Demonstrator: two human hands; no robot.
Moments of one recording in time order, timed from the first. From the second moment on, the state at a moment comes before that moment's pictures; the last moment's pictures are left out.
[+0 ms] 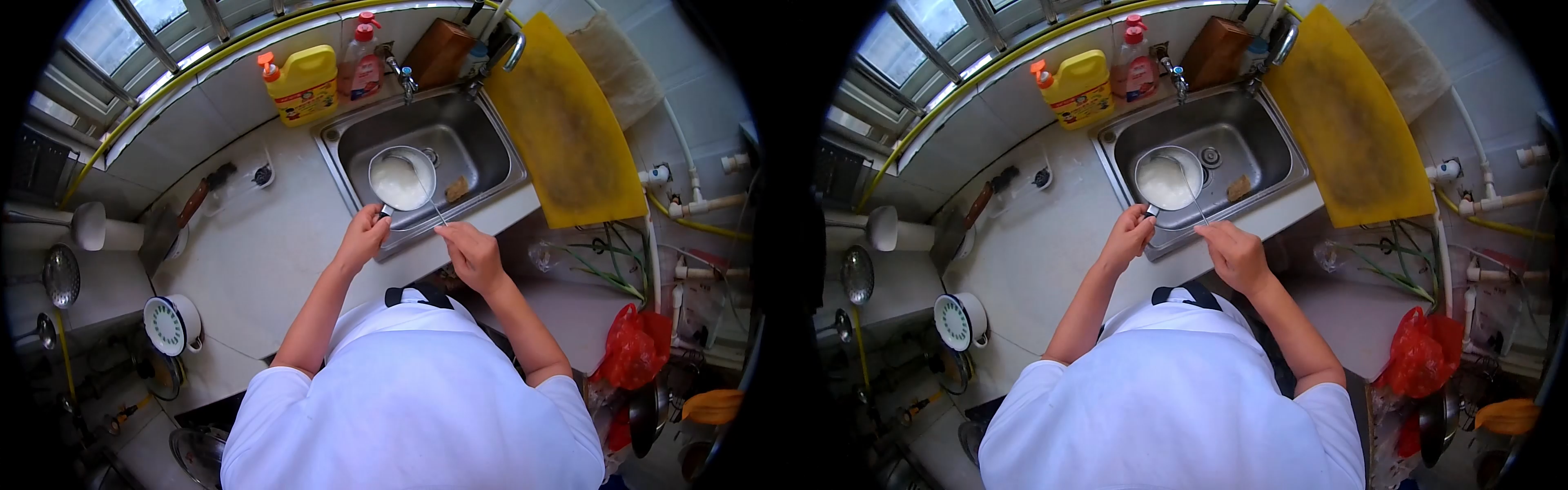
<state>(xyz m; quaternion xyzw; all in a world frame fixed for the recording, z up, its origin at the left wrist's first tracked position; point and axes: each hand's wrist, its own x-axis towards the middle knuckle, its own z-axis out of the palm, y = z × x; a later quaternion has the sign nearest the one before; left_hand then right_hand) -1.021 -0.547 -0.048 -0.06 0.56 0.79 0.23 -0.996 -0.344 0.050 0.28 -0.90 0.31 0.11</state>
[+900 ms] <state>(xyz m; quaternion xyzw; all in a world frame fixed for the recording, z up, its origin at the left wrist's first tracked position) -1.018 -0.548 -0.055 -0.07 0.58 0.79 0.20 -0.989 -0.340 0.066 0.12 -0.88 0.46 0.01</state>
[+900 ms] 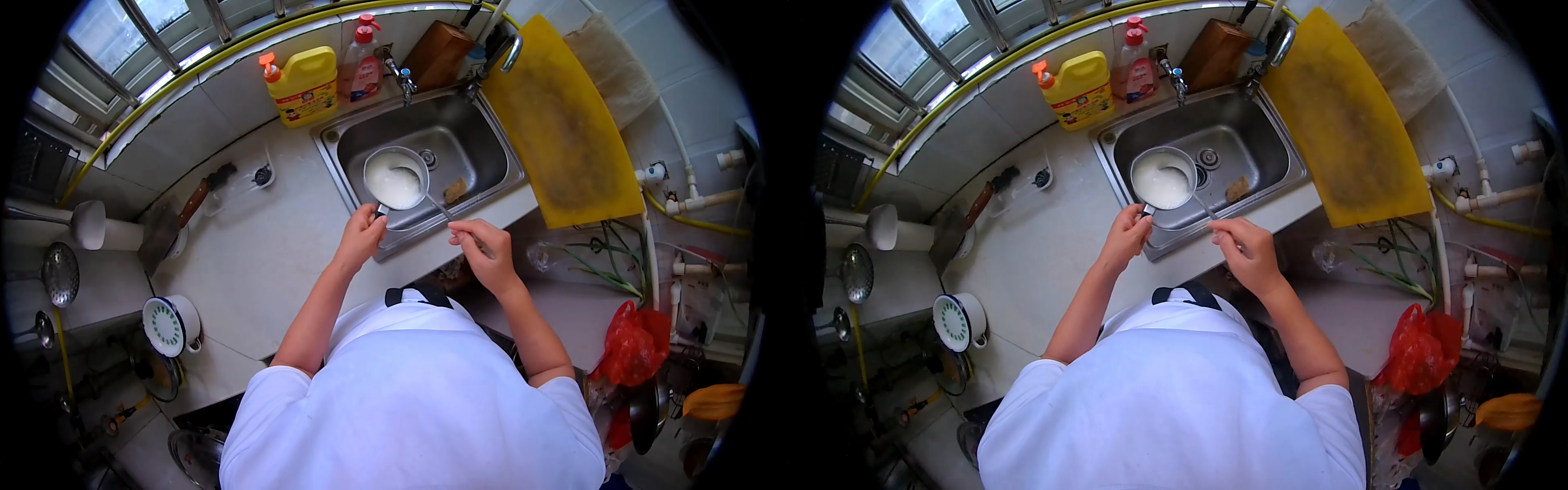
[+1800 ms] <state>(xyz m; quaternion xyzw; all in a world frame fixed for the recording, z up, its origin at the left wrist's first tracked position) -1.017 -0.555 -0.043 -0.06 0.58 0.77 0.25 -0.973 -0.321 0.097 0.31 -0.89 0.34 0.03</state>
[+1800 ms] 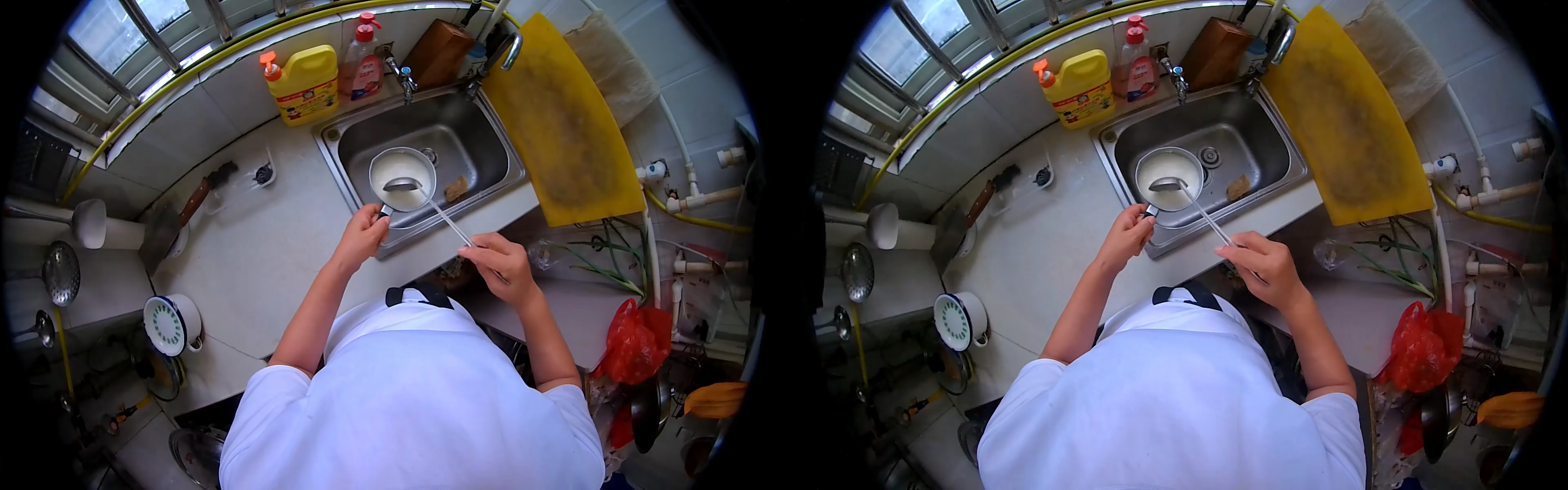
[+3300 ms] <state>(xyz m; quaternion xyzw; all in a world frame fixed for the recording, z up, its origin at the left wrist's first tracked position) -1.022 -0.548 -0.039 -0.06 0.57 0.79 0.22 -0.992 -0.339 0.065 0.28 -0.92 0.23 0.15</state>
